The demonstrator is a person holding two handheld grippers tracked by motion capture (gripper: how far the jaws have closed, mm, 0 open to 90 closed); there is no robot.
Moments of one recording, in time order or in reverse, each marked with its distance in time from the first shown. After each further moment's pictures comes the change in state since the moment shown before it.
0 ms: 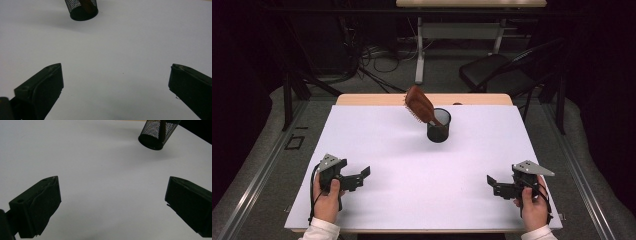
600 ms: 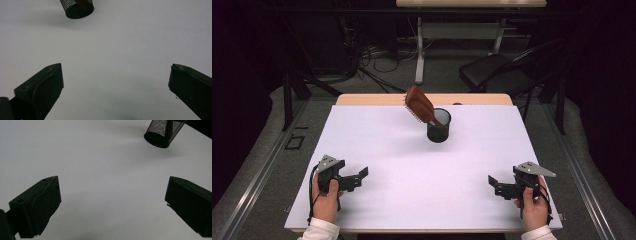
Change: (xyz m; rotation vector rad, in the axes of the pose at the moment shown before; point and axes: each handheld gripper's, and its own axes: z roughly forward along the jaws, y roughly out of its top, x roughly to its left) left arm 0.007 -0.005 0.002 0.003 0.016 -0.006; right arm -0.007 -0.007 0.004 0.009 -0.003 0.040
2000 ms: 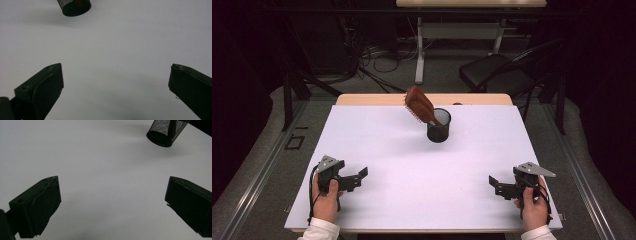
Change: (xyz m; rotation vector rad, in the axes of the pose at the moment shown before) left arm 0.003 -0.002 0.002 0.001 0.007 -0.007; right arm -0.004 -0.004 0.004 0.009 -0.003 0.020
